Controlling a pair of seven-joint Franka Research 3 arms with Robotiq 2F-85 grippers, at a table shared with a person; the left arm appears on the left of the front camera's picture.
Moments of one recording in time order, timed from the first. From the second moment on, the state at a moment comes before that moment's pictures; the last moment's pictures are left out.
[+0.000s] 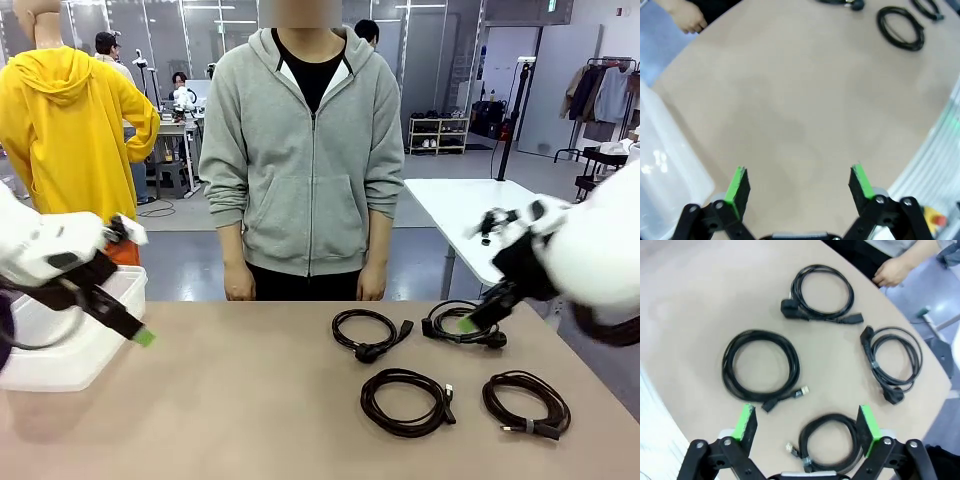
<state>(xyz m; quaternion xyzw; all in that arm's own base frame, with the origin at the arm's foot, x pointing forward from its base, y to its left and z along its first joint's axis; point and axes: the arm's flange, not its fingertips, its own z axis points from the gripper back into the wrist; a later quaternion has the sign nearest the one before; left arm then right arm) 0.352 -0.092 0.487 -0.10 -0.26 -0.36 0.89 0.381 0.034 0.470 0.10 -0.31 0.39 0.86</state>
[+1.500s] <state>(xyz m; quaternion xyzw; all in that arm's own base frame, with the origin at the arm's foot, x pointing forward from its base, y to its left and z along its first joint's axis) 0.294 0.062 0.546 -0.16 -0.34 -0.27 0.89 0.314 -0.110 0.505 0.13 -0.34 0.35 0.86</state>
